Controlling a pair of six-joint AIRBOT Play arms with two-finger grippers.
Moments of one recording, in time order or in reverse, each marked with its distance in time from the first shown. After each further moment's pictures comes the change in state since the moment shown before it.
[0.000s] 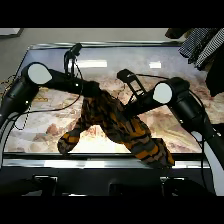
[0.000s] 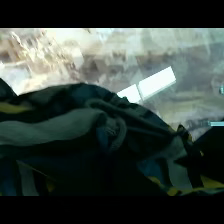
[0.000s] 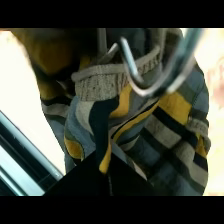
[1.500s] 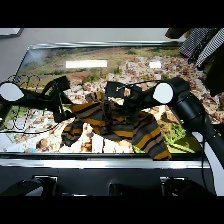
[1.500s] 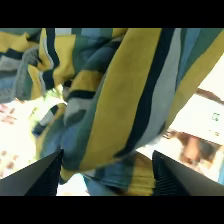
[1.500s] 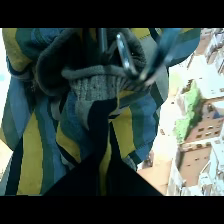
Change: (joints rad) left arm 0.251 0.238 -0.356 0.063 -0.078 1.172; right arm 0.000 0.006 0.000 0.019 -0.074 -0.753
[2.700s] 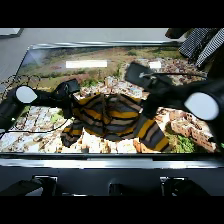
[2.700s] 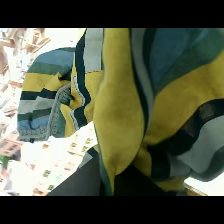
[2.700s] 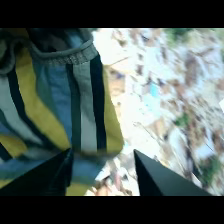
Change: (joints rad) left arm -0.064 -0.037 -0.026 -0.001 0.192 0.091; right arm 0.000 0.258 0.000 -0.323 0.011 0.346
